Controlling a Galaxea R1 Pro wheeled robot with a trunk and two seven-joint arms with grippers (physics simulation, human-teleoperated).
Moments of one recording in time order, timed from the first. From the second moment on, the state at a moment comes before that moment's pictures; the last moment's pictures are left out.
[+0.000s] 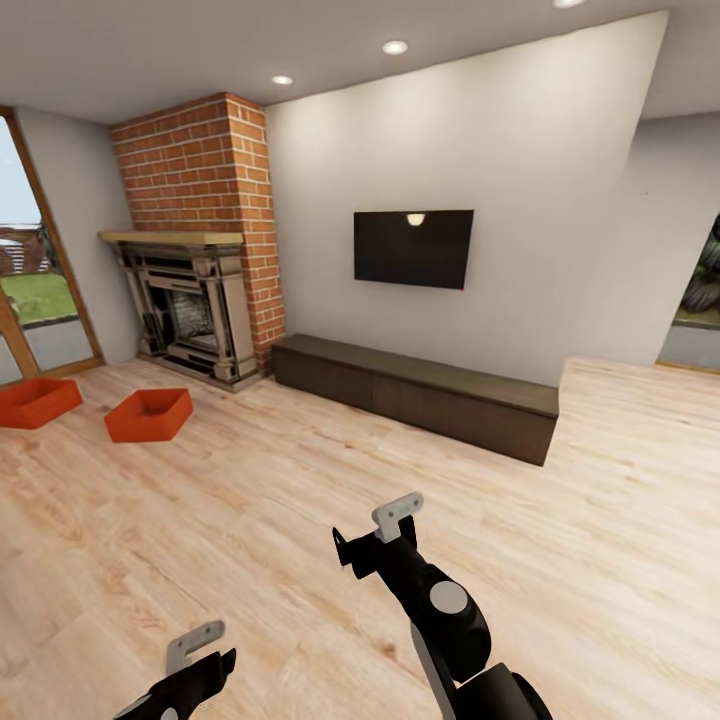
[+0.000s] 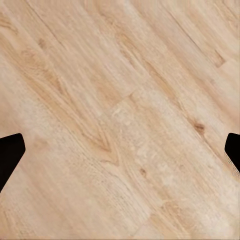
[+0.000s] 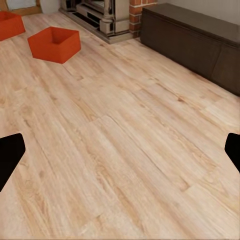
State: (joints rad) left arm -0.07 -0.02 0.11 -1.14 0.33 0.44 0.17; right arm -0.21 0.17 0.40 -1.61 0.13 0.57 0.07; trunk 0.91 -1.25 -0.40
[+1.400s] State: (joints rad) left arm -0.07 -0.02 0.11 -1.14 0.33 0.44 0.17; right arm -0.21 0.17 0.40 -1.61 0.13 0.57 0.07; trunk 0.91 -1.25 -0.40
